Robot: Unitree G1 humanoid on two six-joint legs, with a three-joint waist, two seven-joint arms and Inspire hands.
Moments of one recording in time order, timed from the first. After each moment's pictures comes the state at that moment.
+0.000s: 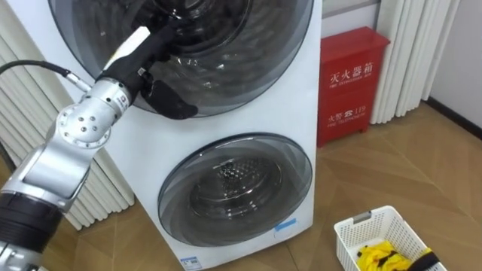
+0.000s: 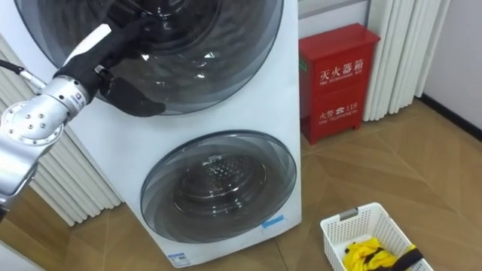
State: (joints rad) left arm -0.76 0.59 -0.29 0.41 0.07 0.07 -0.09; right arm 0.12 -0.31 0.09 0.88 -0.07 -0.02 -0.14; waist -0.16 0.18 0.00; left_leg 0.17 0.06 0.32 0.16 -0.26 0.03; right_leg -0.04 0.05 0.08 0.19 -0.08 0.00
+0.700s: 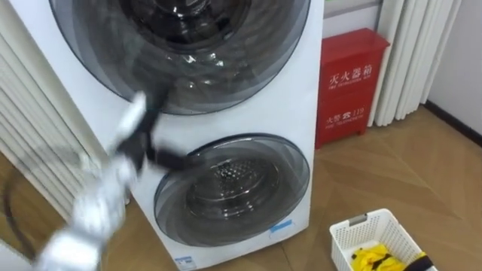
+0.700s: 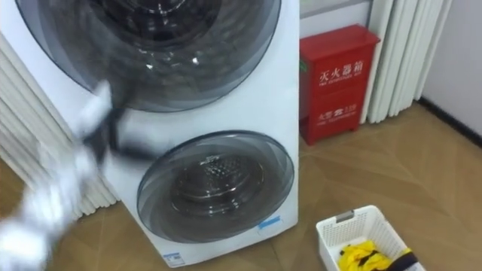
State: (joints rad) left arm -0.21 0.36 -0.22 0.42 0.13 0.02 0.02; right arm 0.12 -0.27 0.18 0.88 -0.05 0.00 -0.14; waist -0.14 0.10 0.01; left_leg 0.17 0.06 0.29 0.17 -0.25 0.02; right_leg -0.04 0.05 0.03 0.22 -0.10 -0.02
